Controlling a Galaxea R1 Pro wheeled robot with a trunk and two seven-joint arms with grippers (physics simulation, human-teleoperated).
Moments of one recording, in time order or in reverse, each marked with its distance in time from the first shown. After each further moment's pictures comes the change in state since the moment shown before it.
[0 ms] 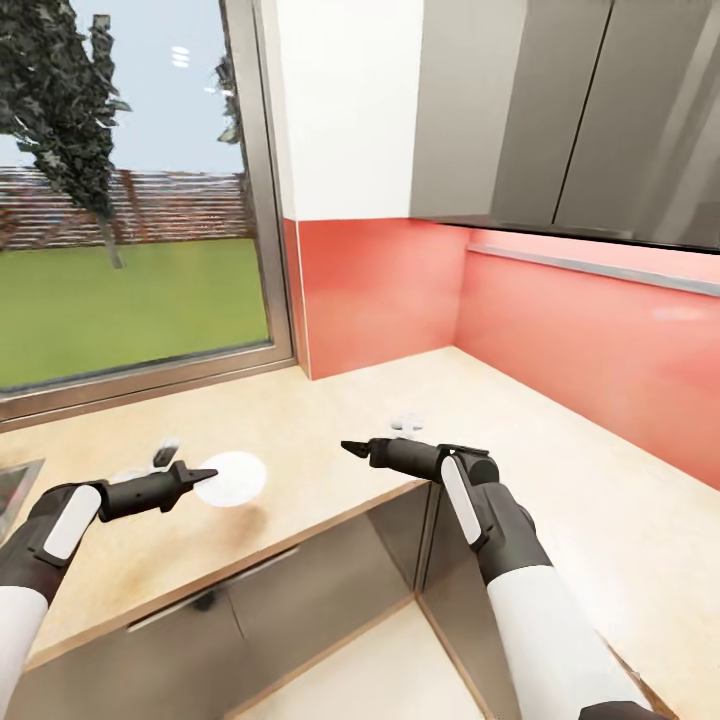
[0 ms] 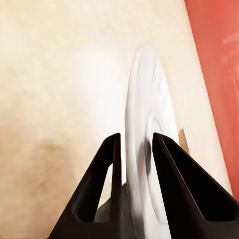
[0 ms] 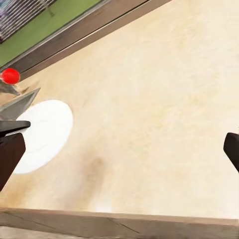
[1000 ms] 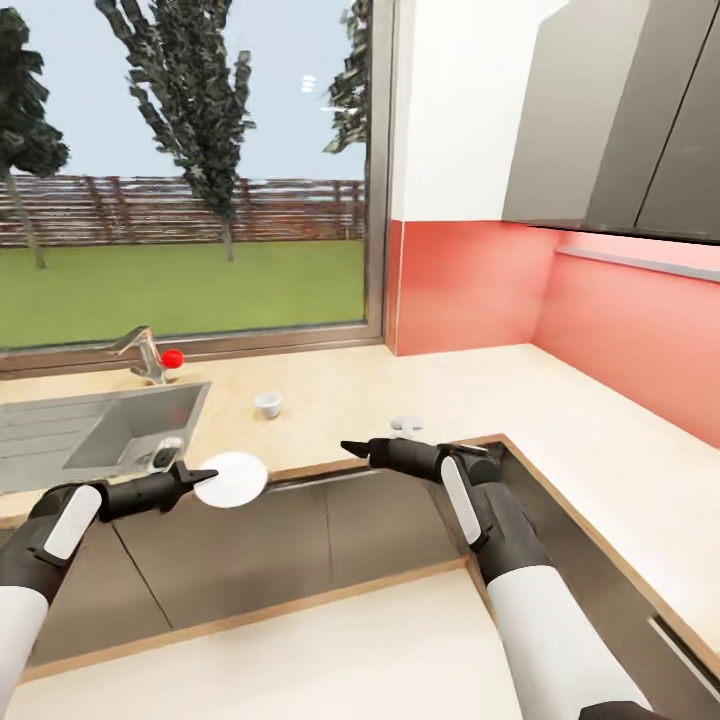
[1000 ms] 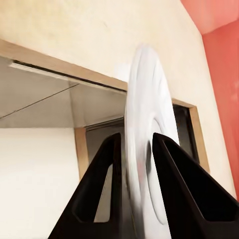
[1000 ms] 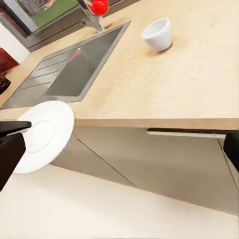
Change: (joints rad) left arm 0.000 -0.001 0.000 0.001 -0.003 0.000 0.002; right arm 0.000 0.000 0.002 0.000 -0.003 0.000 0.000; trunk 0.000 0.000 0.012
